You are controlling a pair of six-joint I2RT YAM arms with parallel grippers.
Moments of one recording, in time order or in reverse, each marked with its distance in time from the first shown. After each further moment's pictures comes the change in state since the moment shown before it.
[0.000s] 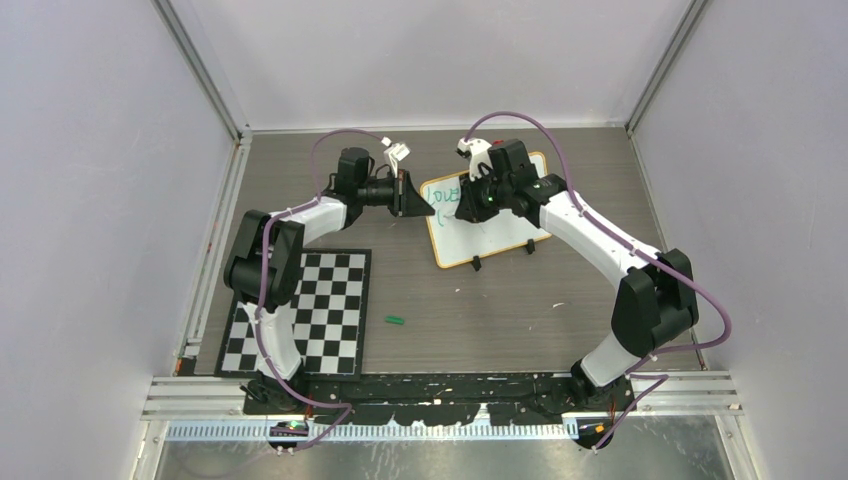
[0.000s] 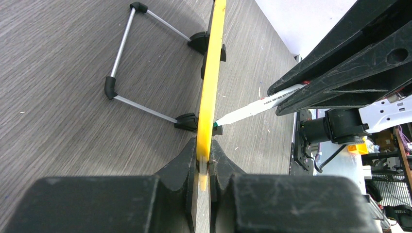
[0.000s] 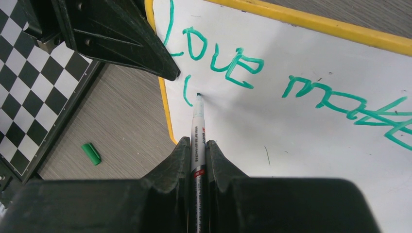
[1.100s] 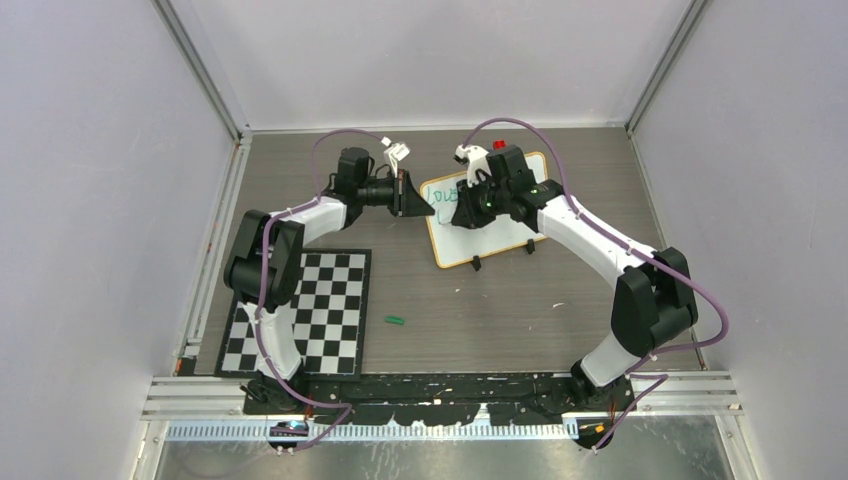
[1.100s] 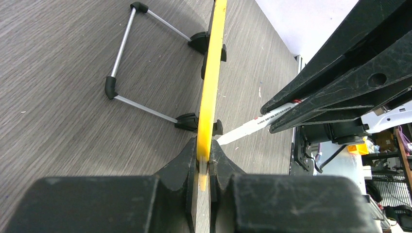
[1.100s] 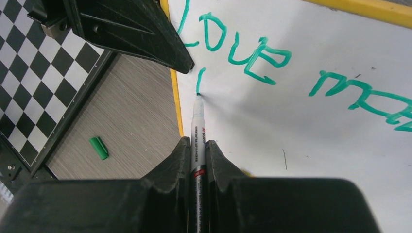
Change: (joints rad) left arm 0.000 0.000 0.001 -0.001 -0.001 -0.001; right arm 0.000 0.002 -0.050 0.049 -0.052 0.013
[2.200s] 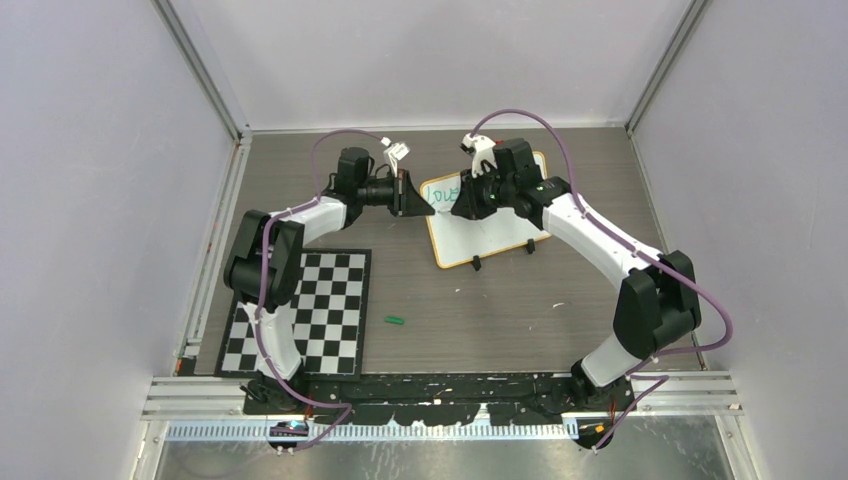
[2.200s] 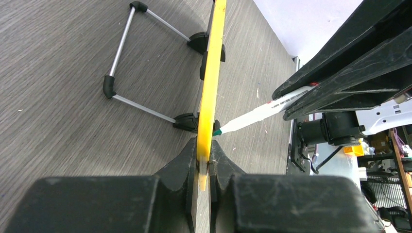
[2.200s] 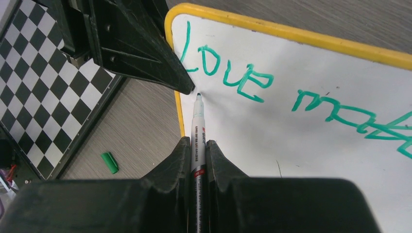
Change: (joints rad) left arm 0.000 0.000 0.001 0.000 -0.001 -0.018; right arm -0.015 -0.018 0.008 0.043 -0.021 0.042
